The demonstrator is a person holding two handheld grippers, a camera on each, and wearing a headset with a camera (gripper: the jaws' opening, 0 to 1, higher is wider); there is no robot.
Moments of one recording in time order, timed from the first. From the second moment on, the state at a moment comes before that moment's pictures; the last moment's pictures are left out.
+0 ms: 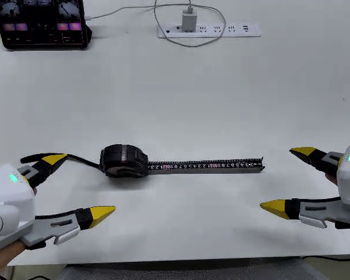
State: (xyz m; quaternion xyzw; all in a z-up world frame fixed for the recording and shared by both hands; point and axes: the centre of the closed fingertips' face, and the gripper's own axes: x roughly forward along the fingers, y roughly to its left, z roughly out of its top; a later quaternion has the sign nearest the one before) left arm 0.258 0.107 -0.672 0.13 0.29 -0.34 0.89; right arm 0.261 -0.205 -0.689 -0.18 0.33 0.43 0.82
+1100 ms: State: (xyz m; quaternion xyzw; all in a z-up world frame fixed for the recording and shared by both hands) left arm 0.226 0.122 -0.682 0.06 0.30 -0.30 0.91; right arm 0.231 -0.205 -0.701 -0.14 0.32 0.41 0.84
